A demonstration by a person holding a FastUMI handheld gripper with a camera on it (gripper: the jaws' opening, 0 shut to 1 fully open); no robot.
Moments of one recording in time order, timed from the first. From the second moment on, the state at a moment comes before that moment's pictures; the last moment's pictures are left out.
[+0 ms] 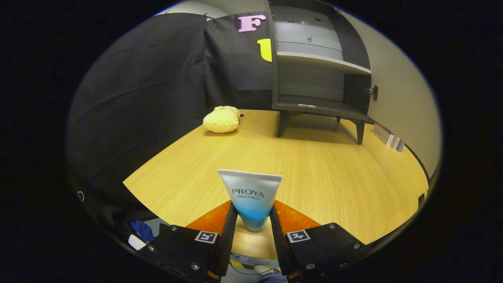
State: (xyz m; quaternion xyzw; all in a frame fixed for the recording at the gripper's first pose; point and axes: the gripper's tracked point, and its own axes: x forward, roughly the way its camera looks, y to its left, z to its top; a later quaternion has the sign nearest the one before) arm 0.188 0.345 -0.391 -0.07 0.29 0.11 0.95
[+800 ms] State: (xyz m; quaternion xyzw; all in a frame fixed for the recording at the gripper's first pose) arm 0.290 0.300 -0.265 -0.04 0.25 0.09 0.96
